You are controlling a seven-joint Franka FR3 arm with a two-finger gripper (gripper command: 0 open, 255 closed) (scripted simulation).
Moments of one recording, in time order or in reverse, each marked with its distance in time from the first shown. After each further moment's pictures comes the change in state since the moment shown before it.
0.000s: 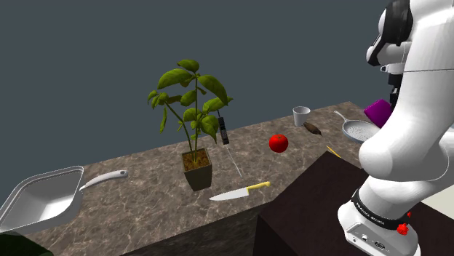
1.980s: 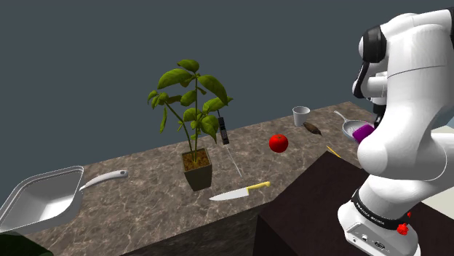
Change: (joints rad) arm -0.093 0.280 0.111 -0.036 0.133 0.294 -0.017
